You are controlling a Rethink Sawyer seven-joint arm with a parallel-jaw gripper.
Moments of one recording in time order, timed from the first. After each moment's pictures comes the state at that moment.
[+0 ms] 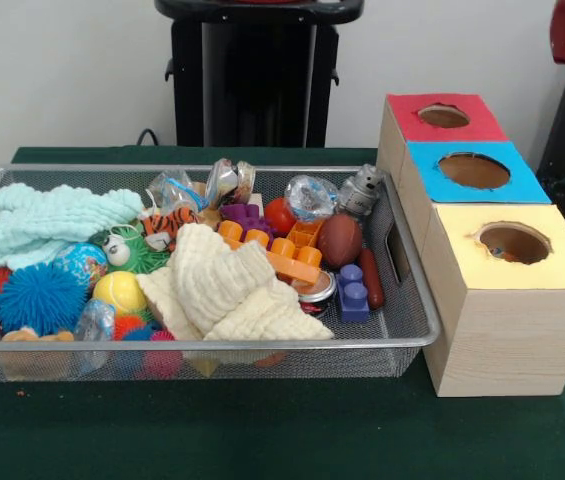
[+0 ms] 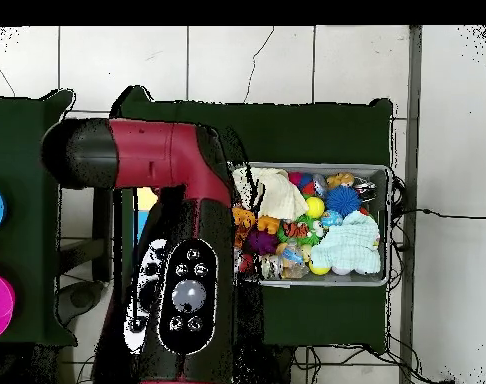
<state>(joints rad) 0.15 -0.59 -0.21 1.15 0.19 0.79 1.70</state>
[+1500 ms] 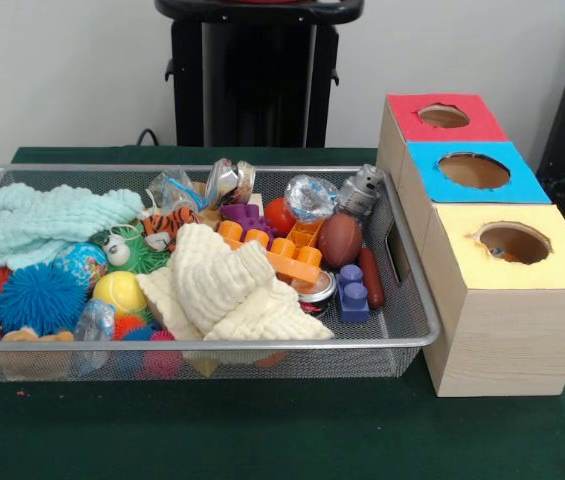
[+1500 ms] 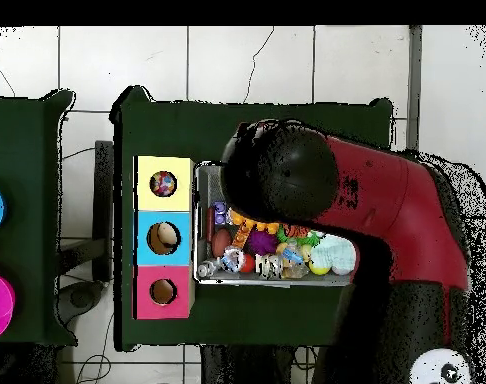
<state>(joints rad) -0.26 -0.92 -0.03 1.36 0.00 0.83 1.60</state>
